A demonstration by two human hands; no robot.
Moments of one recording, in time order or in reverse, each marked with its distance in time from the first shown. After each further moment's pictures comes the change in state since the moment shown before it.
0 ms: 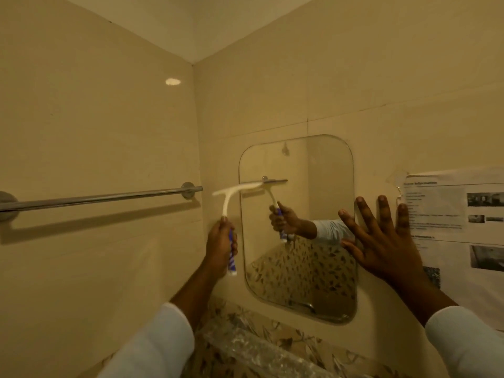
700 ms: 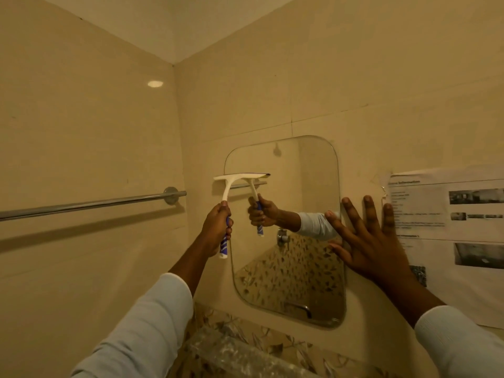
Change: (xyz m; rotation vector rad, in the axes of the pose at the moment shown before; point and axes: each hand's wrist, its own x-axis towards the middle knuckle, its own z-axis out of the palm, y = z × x) left_hand 0.047 0.031 0.034 0.186 -0.167 0.040; right_hand 0.001 -0.001 0.002 -0.007 -0.005 0.011
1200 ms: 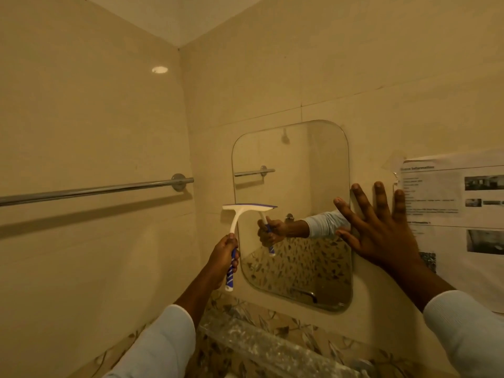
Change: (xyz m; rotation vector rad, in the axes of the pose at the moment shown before) left_hand -0.045 -0.102 -0.019 0.041 -0.051 -0.162; right_hand 0.000 0.000 0.001 -0.014 0.009 -0.007
